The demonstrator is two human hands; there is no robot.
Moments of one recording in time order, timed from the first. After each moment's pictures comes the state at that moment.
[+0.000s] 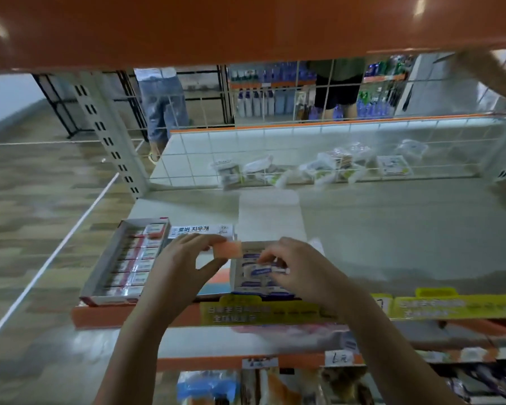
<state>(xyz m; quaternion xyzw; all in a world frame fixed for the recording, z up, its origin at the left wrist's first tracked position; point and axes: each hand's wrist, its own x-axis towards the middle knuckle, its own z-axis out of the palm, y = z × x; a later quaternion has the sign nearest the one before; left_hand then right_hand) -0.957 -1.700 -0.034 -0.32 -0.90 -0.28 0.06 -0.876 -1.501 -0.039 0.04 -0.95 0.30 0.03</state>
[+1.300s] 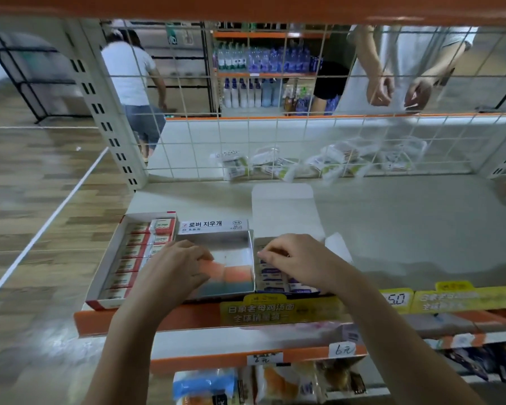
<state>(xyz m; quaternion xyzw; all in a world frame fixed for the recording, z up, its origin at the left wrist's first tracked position) -1.002 -1.742 -0.057 -0.35 -0.92 -0.14 -0.06 -0.905 -1.533 -0.036 -0.05 -0.94 0.33 -0.07</state>
